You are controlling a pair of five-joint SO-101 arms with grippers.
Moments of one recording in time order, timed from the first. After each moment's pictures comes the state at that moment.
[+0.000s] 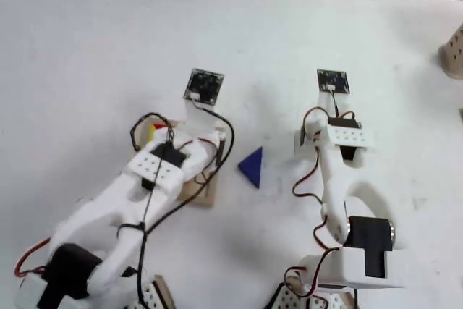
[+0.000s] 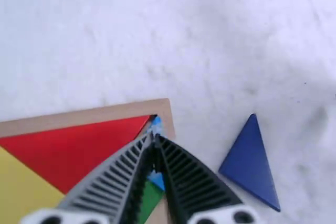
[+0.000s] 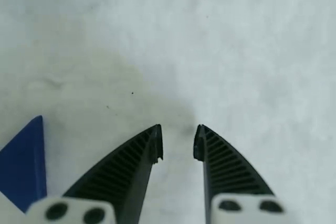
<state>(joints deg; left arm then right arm) 22.5 -14.9 52.0 24.3 10.9 1.1 -1.6 38.0 46.5 5.1</state>
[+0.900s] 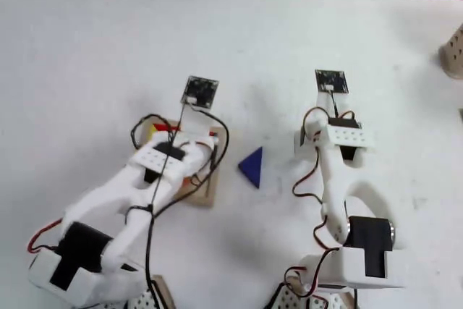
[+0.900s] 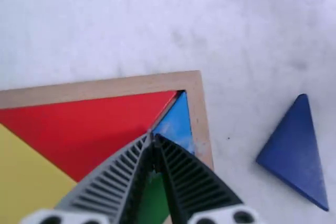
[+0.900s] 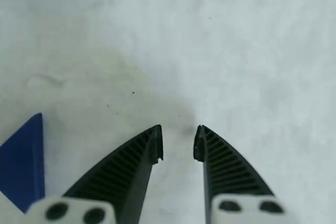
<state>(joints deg) 18.9 -6.5 51.5 24.3 10.2 1.1 -1.6 38.0 46.5 5.8</state>
